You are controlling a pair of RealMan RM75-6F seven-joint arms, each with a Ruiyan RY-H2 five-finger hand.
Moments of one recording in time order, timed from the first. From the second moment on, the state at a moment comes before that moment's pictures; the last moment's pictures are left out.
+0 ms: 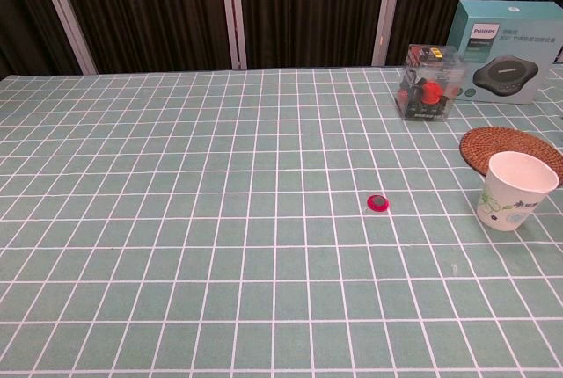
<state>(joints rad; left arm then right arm) 0.06 -1.02 0.01 -1.78 1.65 1.66 0.15 0.16 -1.17 -0.02 -1.61 -1.67 1.67 -0.25</state>
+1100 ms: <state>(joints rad) -0.02 -1.06 -0.04 -1.77 1.48 1.50 0.24 0.47 -1.37 0.03 -1.46 -1.82 1.00 -0.98</state>
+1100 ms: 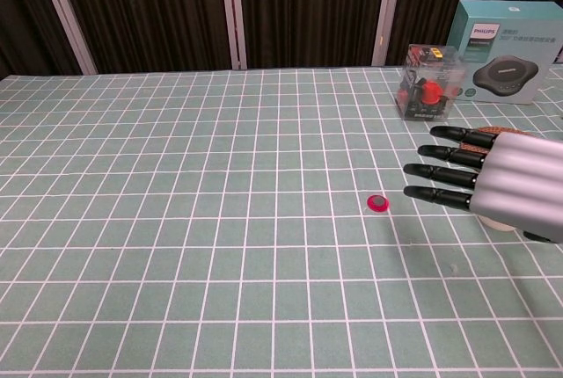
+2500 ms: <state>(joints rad) -0.03 -1.05 -0.03 -1.79 1.44 1.47 0.27 0.53 -1.46 0.04 -1.14 -1.76 1.15 -0.59</state>
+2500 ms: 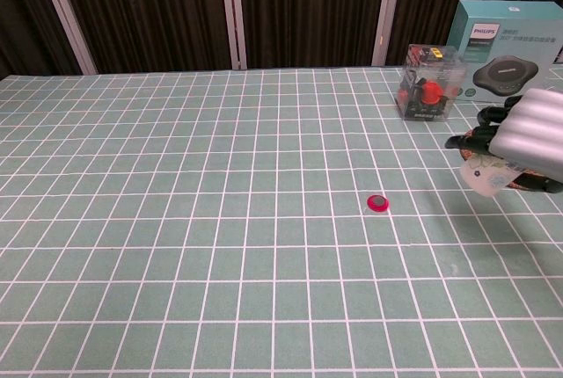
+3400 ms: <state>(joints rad) -0.04 -1.06 -0.02 -1.79 1.43 1.48 0.28 0.65 -1.43 0.08 -1.33 -1.45 0.82 -0.07</state>
